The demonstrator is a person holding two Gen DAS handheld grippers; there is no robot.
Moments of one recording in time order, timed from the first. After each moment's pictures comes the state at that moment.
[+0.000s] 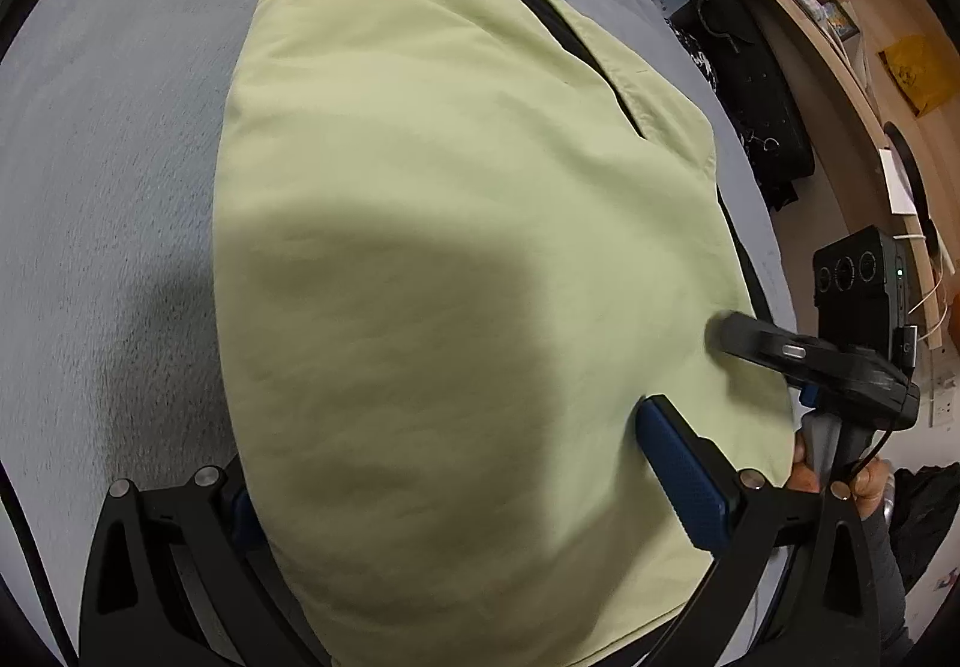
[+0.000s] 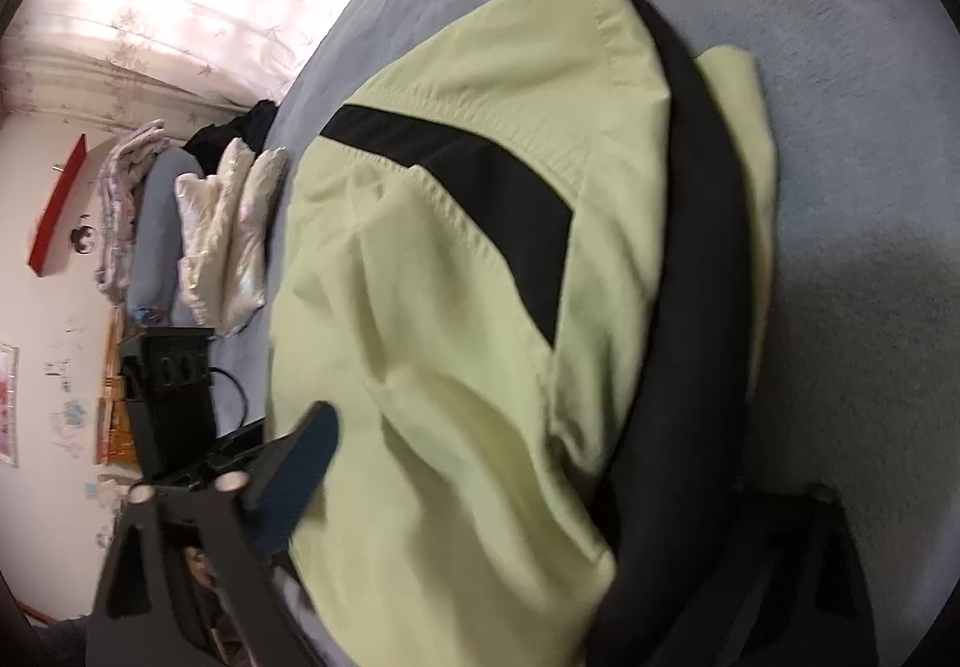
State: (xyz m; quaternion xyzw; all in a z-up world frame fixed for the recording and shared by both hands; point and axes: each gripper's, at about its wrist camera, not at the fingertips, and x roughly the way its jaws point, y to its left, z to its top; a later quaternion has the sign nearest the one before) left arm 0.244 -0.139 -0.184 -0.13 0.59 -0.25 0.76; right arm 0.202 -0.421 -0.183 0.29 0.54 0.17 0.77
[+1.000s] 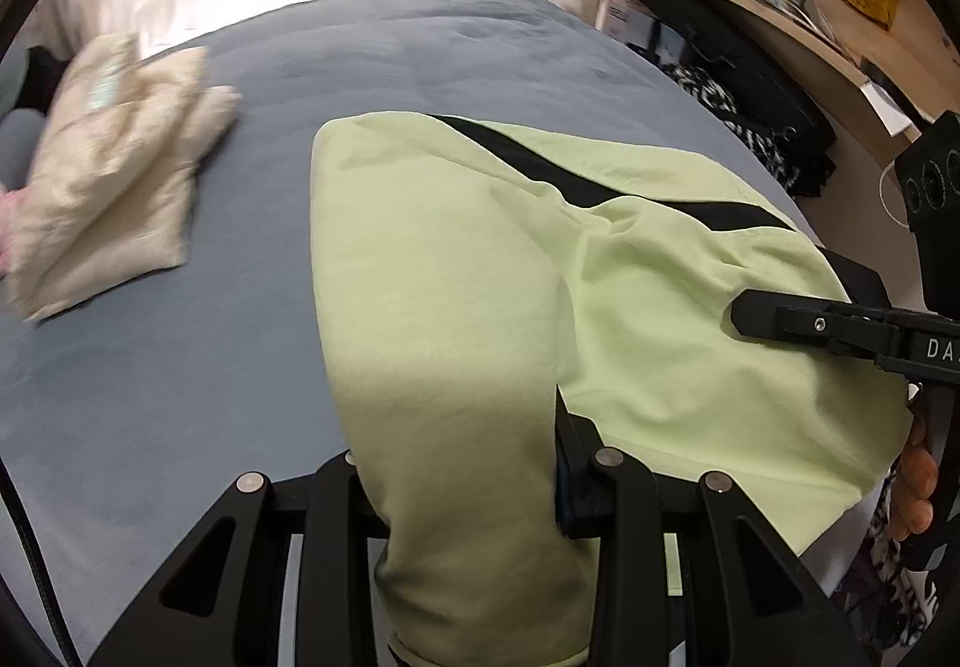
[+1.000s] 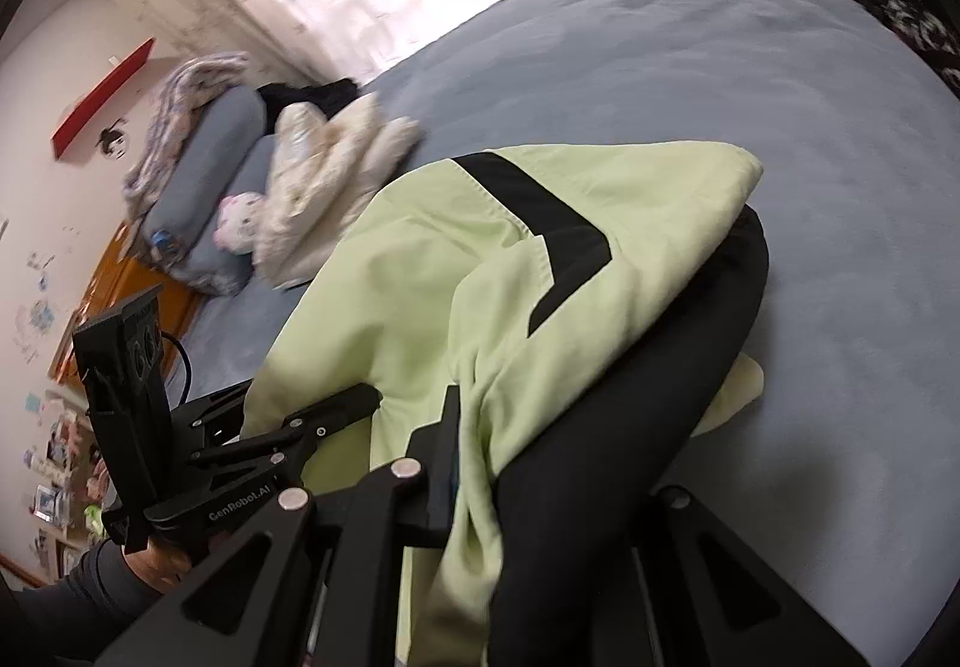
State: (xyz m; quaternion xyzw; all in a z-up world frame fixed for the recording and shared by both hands) left arm 0.116 -0.015 -0.040 0.03 0.47 -0.16 0.87; right arm 0.121 -0.243 -0.053 0.19 0.46 0.22 0.84
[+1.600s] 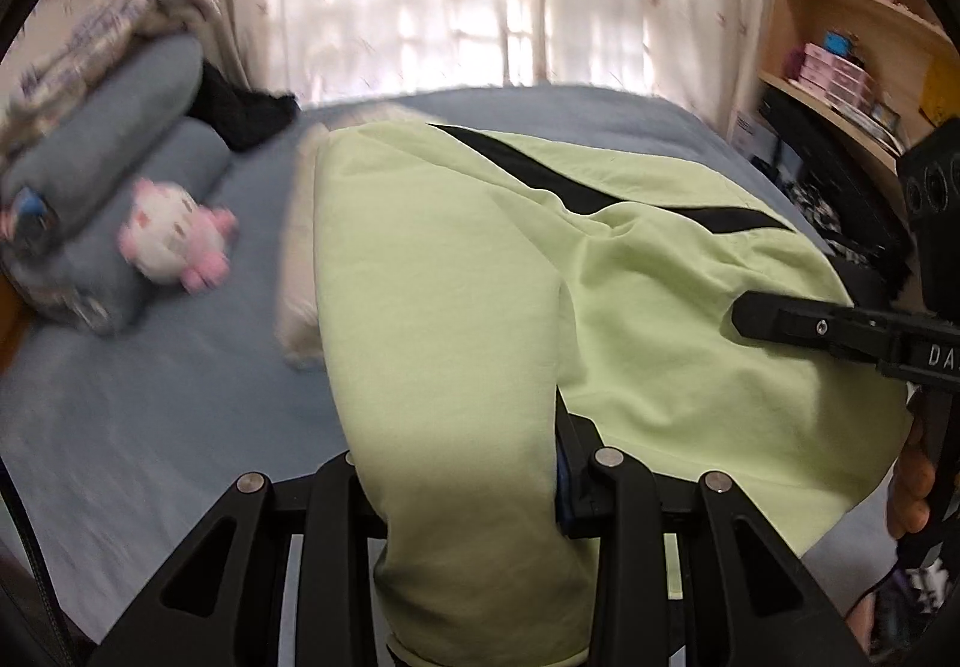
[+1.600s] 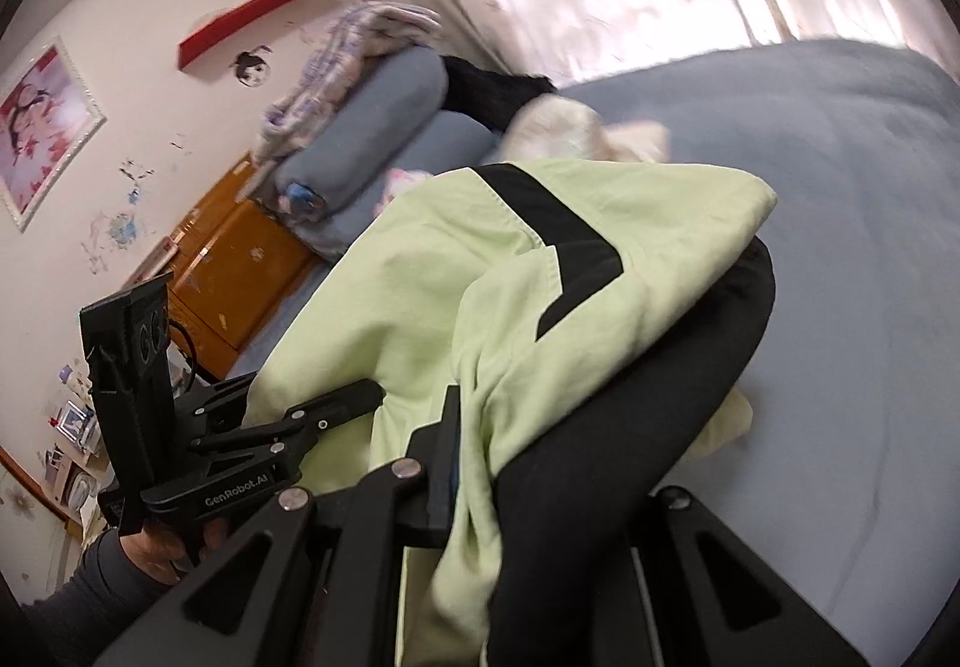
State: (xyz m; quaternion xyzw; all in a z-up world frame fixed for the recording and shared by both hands) left arm 0.118 0.247 0.103 0.02 0.38 -0.03 0.92; right arm 0.168 0.026 0.070 0.13 0.39 0.37 0.84
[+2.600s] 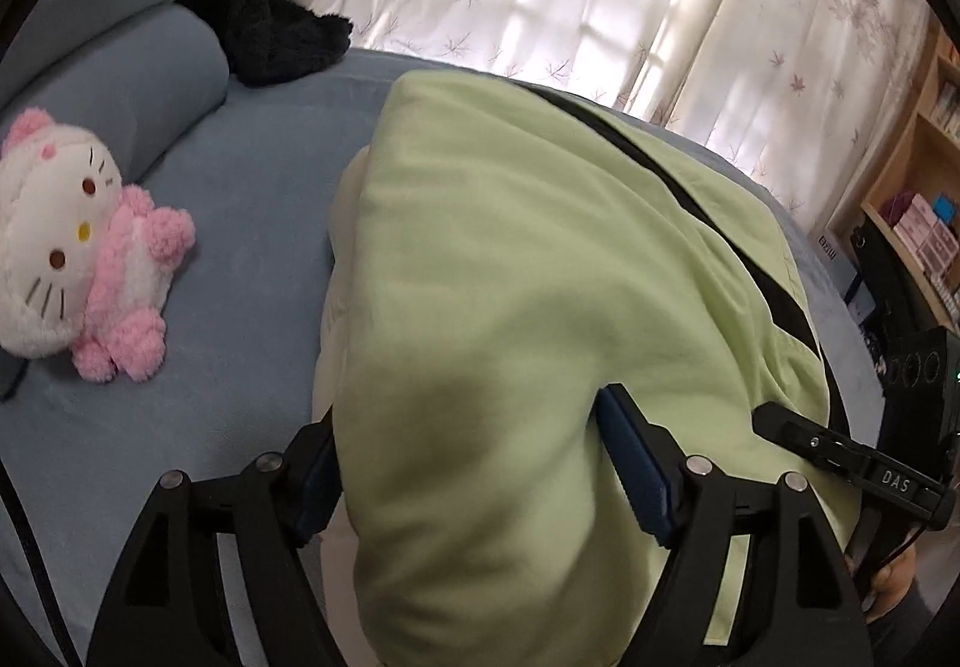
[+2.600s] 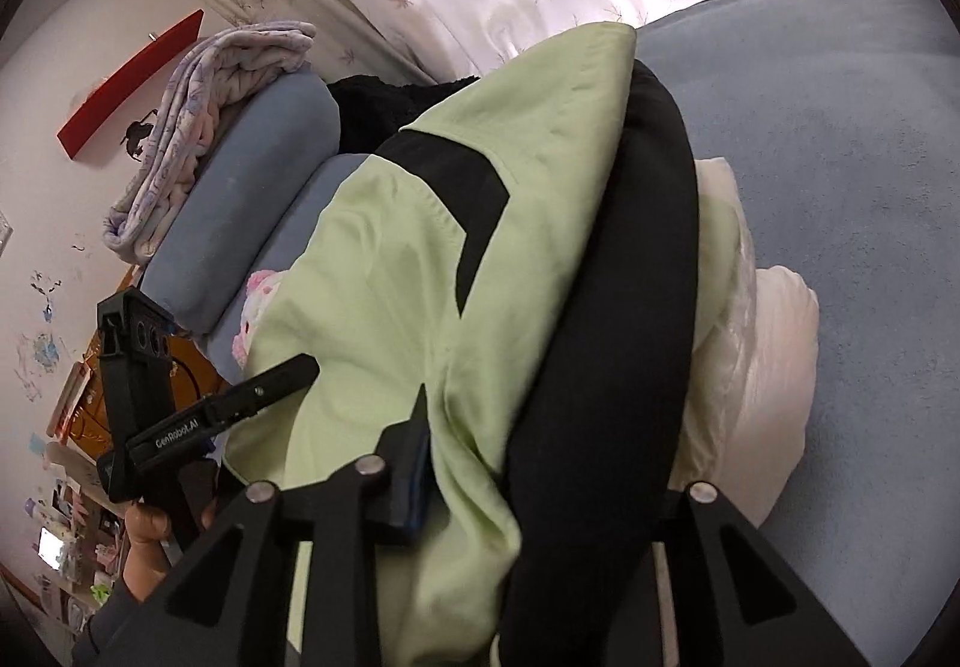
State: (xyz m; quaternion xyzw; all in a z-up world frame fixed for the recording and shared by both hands) left arm 0.456 0.438 -0.033 -0.12 0.40 -0.03 0.91; right arm 0.481 0.116 -0.074 0.18 0.41 0.32 0.84
